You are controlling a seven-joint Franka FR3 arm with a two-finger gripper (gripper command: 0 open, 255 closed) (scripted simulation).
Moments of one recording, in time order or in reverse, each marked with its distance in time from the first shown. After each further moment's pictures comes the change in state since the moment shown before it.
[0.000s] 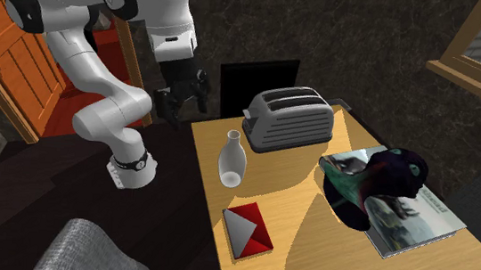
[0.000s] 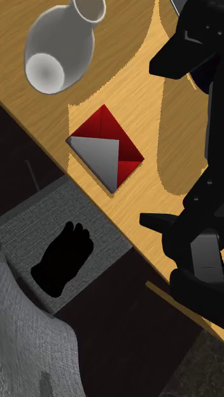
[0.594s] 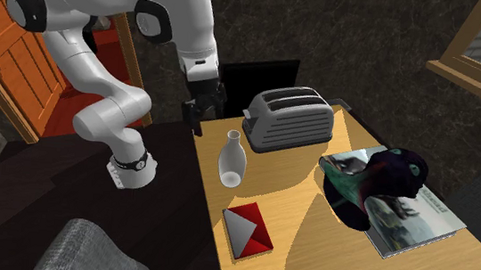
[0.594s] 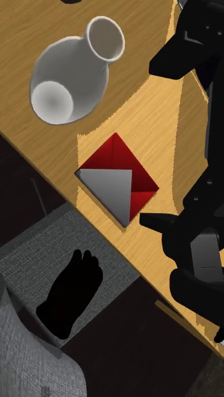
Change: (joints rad) arm 0.047 0.001 0.112 -0.139 0.077 0.119 0.115
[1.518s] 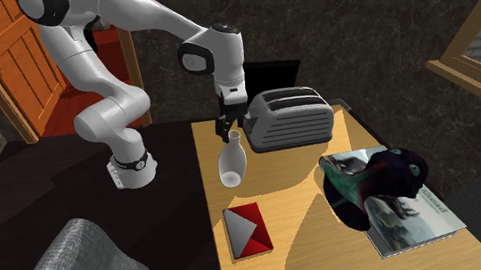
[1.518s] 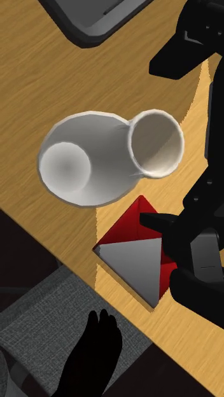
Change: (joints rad) arm 0.084 0.169 0.235 -0.135 0.136 0.285 0.214
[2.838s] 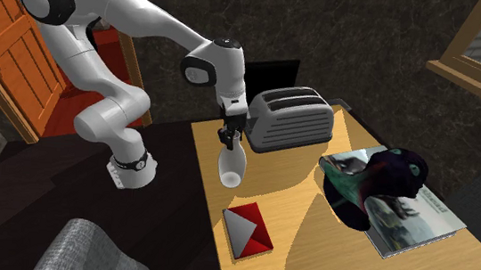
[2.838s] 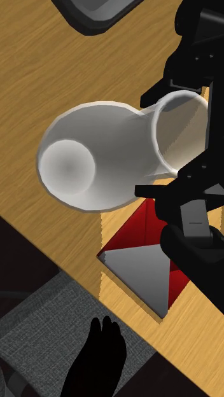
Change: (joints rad) arm -0.006 0.056 0.025 -0.051 0.005 0.107 0.005
